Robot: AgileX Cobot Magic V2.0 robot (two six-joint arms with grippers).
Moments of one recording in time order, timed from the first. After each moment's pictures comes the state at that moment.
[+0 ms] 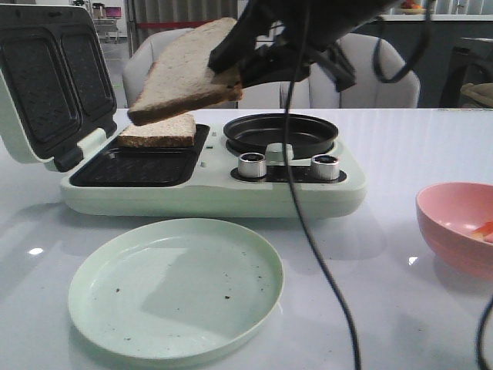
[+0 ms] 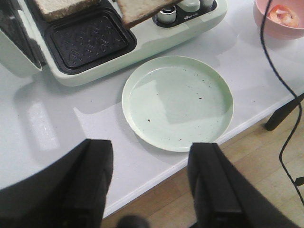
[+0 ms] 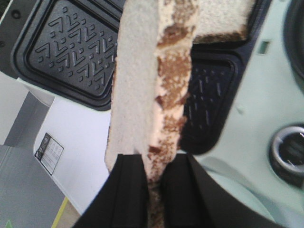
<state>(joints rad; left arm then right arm) -0.78 0.61 -0.72 0.19 0.87 -0.27 0.40 1.70 -1.18 1.29 0.49 -0.72</state>
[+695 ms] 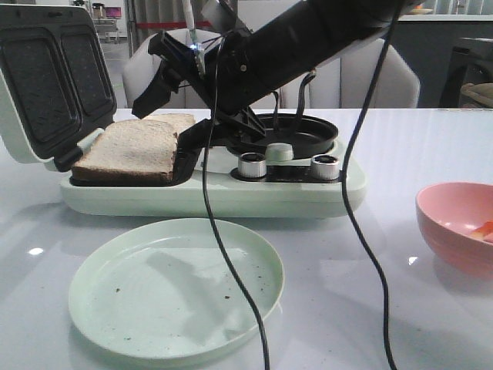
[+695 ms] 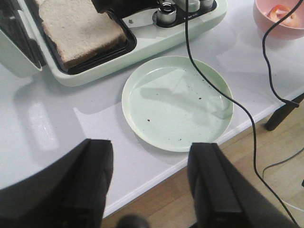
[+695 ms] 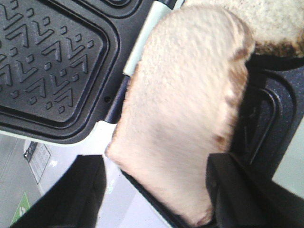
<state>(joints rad) -0.78 0.61 -0.72 0.19 0.87 -0.27 0.43 2.11 -1.56 1.31 0.58 -0.74</state>
